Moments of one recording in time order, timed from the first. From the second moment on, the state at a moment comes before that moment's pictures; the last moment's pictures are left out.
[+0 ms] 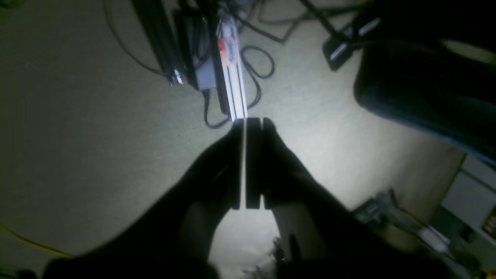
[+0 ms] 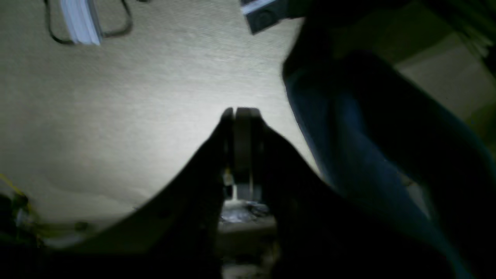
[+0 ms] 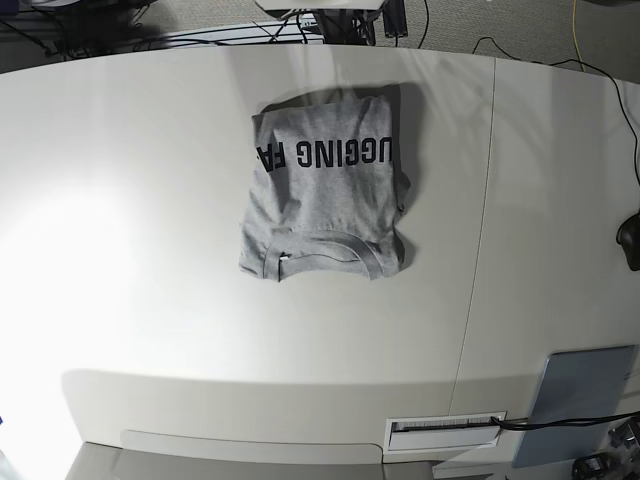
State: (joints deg) left arm 30.9 -15.4 3.6 36.4 -8.9 -37.8 -2.2; right arm -41.0 10.2 3.6 60.0 -5.8 0.4 -26.0
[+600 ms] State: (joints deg) left arm 10.6 -2.8 5.5 14.5 -11.9 -22.4 5.9; right arm -13.5 10.2 3.6 18.5 3.1 11.6 -6.9
